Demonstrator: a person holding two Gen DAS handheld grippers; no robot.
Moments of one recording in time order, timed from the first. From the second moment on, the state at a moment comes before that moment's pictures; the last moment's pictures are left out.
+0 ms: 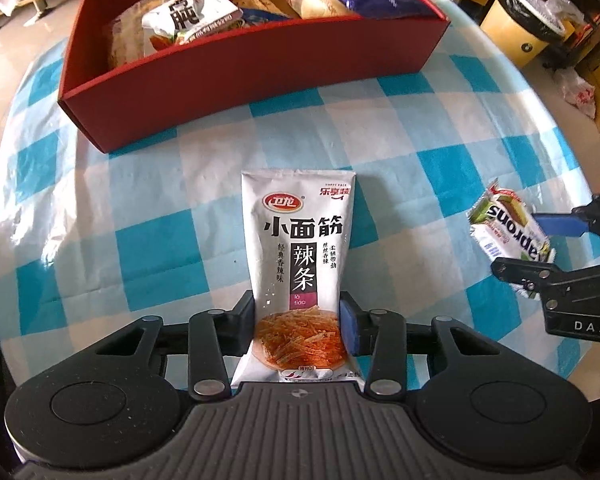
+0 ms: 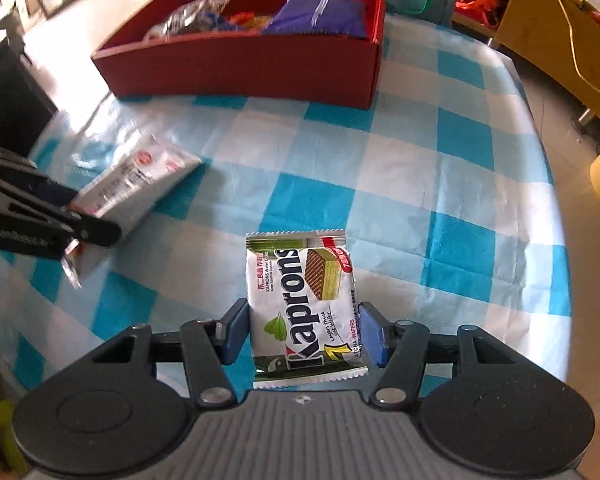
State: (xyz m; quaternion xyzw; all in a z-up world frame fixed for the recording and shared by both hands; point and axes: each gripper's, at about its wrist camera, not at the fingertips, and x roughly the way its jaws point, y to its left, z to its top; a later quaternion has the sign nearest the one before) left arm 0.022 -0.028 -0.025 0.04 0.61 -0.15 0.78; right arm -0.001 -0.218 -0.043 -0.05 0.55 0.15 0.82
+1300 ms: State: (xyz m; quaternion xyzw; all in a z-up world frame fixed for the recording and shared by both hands) left arm 0.030 -0.035 0.001 0.02 0.57 -0.15 0.81; right arm 0.000 -0.227 -0.014 0.03 0.49 0.12 0.86
